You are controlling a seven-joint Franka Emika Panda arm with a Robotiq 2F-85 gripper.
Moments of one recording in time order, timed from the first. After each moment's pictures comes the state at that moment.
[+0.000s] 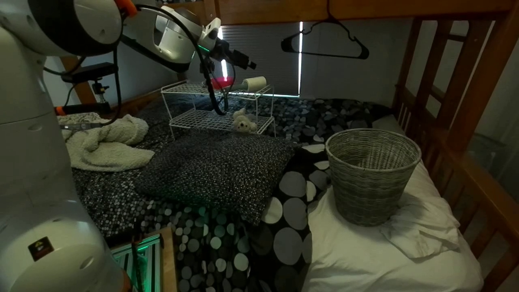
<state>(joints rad) 0.48 0.13 0.50 -1.73 -1.17 2.16 1.37</state>
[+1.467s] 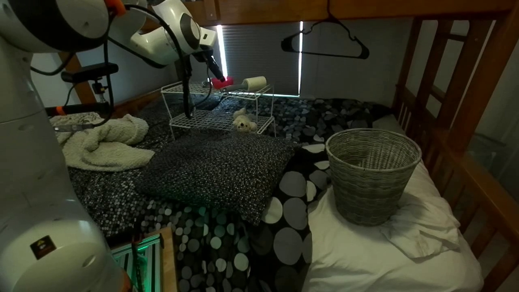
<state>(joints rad) 0.50 0.08 0.48 -1.85 -0.44 2.62 1.27</state>
